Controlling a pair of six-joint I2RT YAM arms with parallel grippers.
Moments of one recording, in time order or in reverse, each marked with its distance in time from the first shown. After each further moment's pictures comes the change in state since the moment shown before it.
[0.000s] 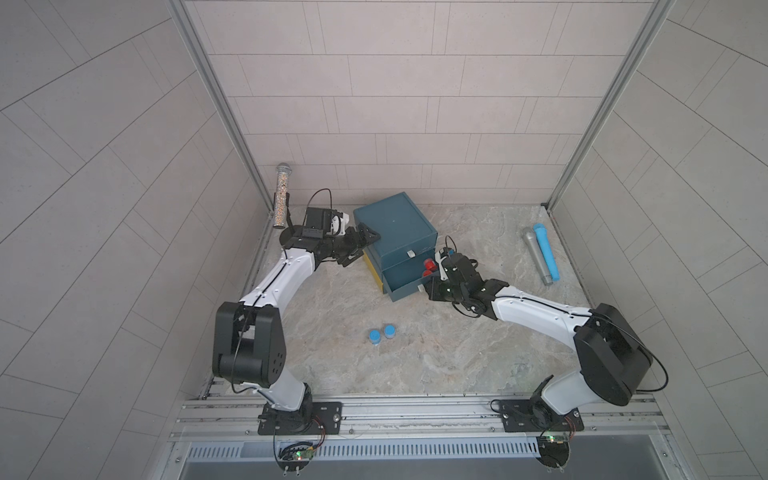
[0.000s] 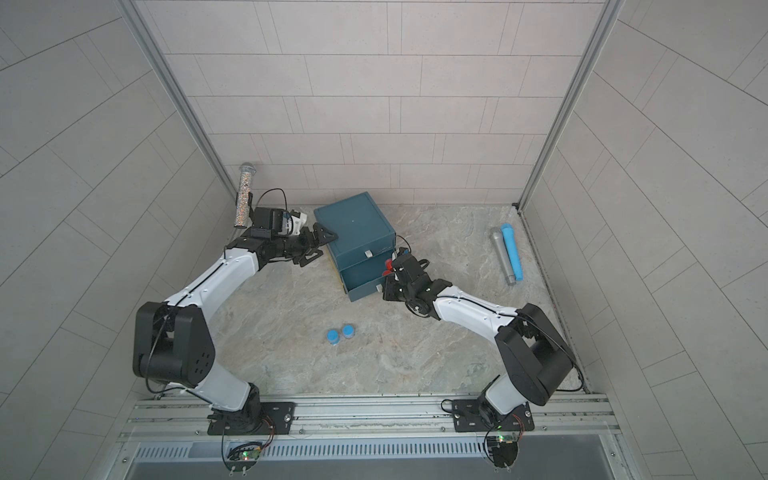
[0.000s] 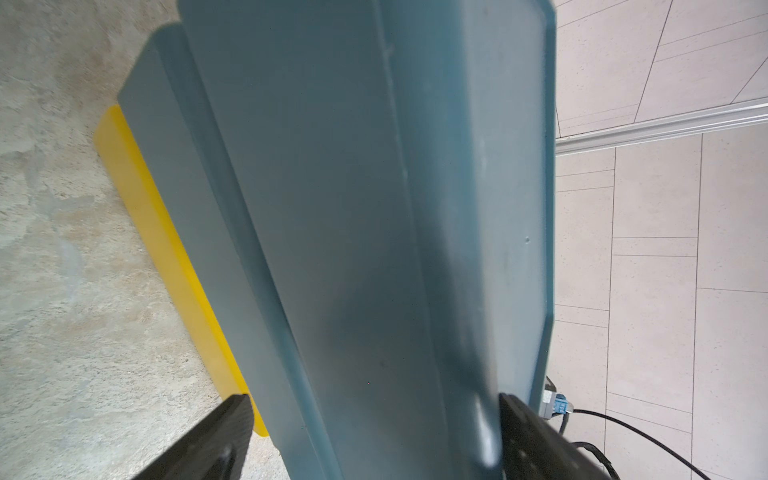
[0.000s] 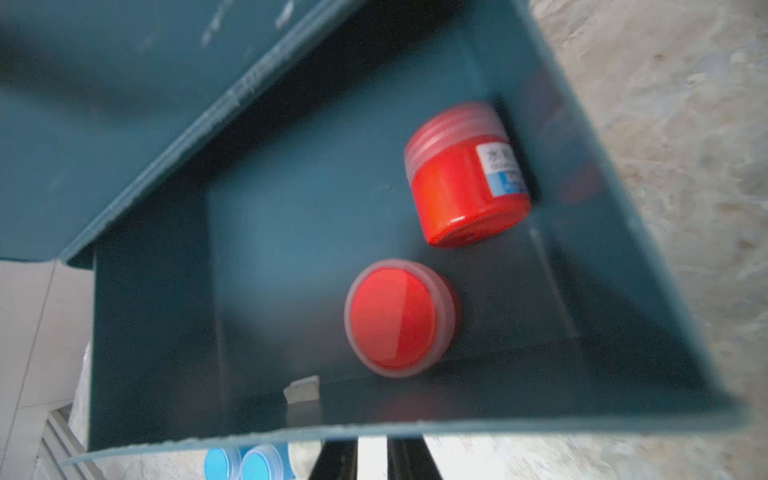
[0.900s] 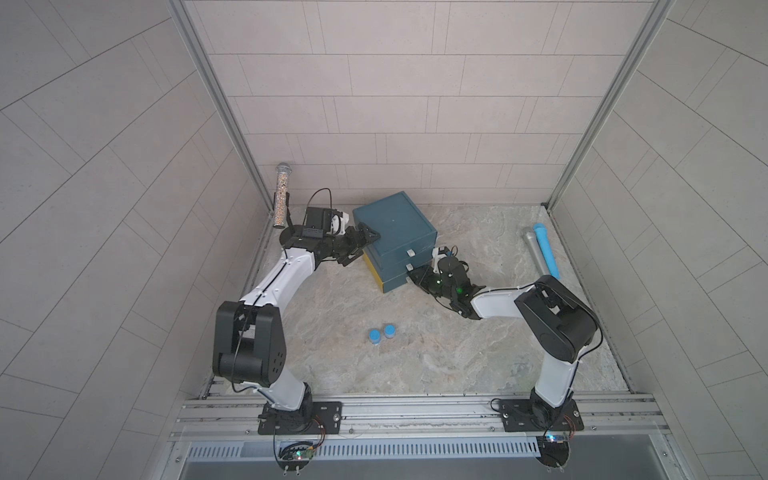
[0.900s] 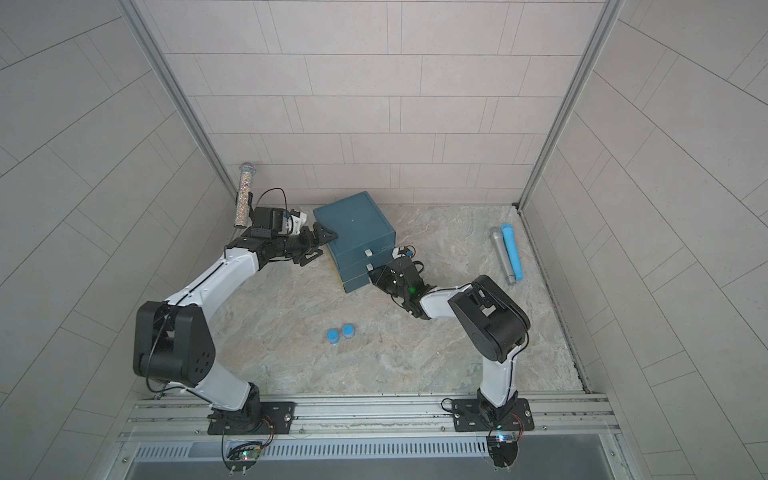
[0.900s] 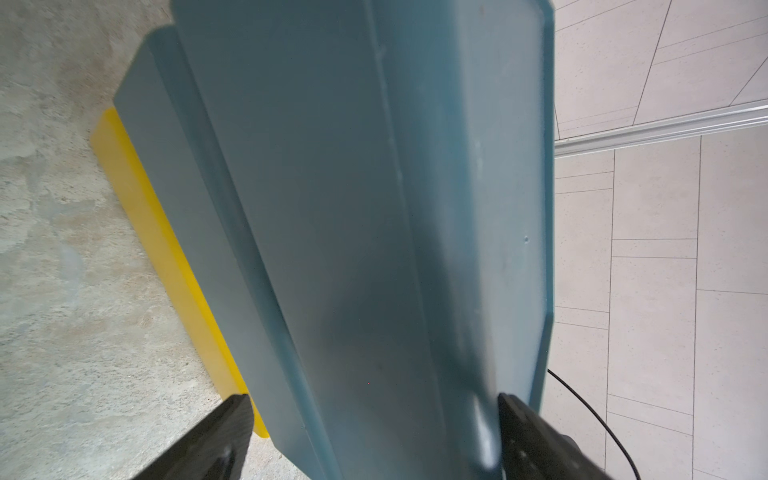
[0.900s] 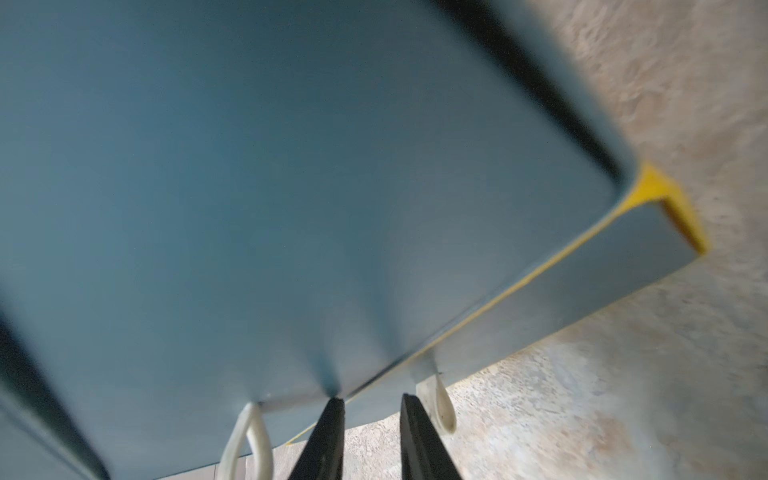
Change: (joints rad) left arm 0.000 0.000 0.000 0.007 -0.005 -0.003; right arm -0.046 0.317 -0.064 0.686 -0.096 0.408
